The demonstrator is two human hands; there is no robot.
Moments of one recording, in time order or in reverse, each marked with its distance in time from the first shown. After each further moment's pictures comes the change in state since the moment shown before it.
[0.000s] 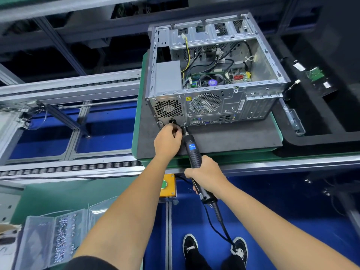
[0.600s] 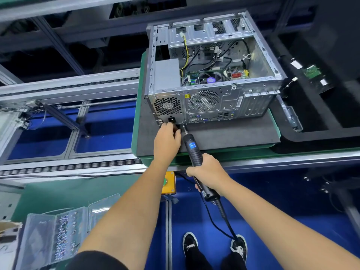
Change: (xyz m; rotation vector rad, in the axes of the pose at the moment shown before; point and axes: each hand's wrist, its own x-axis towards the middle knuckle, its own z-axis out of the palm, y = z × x) left_hand -0.011 -0.005 0.002 0.079 0.041 0.138; right_hand -0.005 0.003 -0.006 -0.002 -0.029 -0.015
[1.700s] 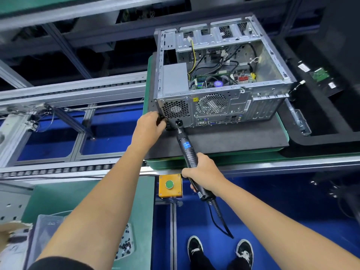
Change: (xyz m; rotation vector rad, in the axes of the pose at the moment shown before) left_hand 0.043 -0.030 -0.081 0.132 -0.017 0.127; right_hand 0.007 -0.016 0.025 -0.071 -0.020 -0.102
